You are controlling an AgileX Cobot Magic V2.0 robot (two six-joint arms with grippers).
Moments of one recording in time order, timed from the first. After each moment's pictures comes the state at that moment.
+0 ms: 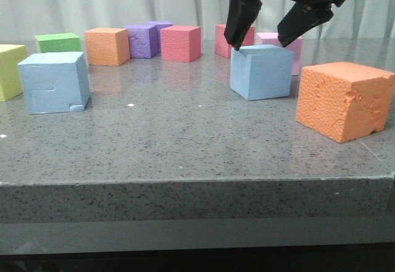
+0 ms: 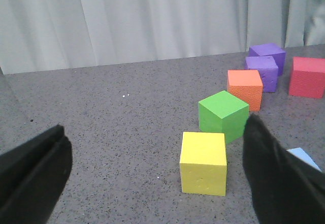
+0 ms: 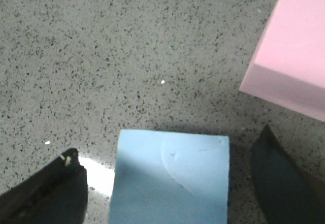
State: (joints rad) left arm -0.01 0.57 -0.68 0.04 0.38 0.06; right arm 0.34 1.72 -1.44 0.24 0.69 -0.08
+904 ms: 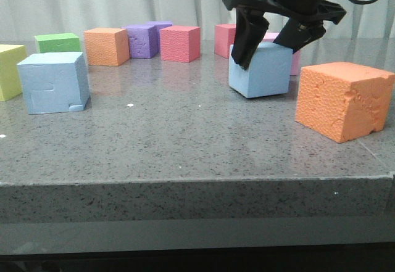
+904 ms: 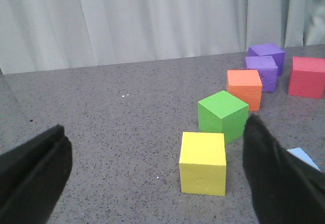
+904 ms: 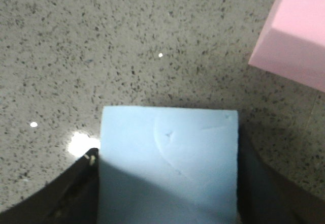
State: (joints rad) left arm -0.01 0.57 -0.68 0.04 0.38 0.06; right arm 0.34 1.76 -1.46 0.25 0.75 -0.08
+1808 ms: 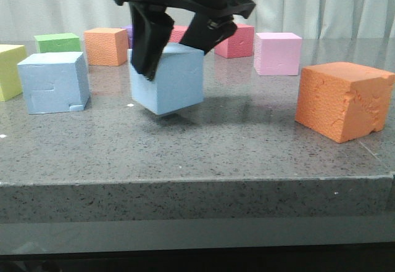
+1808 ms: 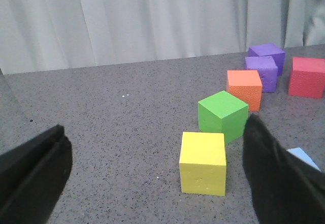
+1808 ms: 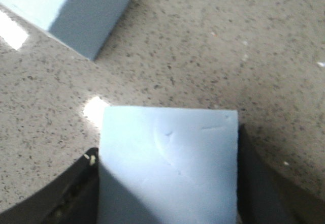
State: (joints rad) left arm -0.01 0.57 -0.68 0.04 0.38 0.06; right arm 0.66 1.77 -1.50 0.22 0.77 -0.08
